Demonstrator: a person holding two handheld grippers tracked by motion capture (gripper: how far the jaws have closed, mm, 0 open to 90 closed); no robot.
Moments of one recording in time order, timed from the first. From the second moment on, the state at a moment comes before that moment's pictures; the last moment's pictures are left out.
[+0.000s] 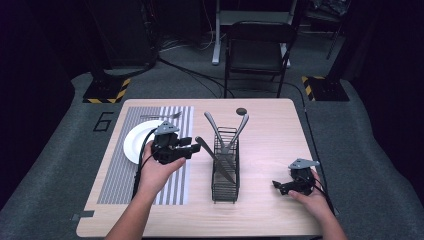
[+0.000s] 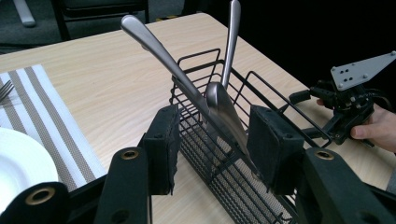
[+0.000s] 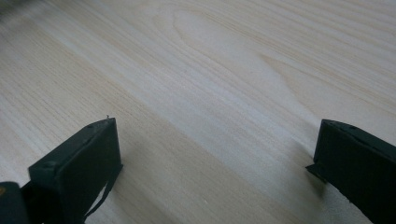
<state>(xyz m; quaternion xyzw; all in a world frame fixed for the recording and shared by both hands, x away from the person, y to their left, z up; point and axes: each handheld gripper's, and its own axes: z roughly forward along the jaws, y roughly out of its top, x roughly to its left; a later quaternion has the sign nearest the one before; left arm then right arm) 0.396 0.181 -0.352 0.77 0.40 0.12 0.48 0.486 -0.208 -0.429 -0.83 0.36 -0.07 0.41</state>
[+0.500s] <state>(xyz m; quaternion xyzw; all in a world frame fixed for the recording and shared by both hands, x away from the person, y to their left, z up) 0.408 0.171 -0.354 0.77 0.40 0.11 0.49 0.486 -0.208 -0.429 -0.83 0.36 -0.07 0.41</state>
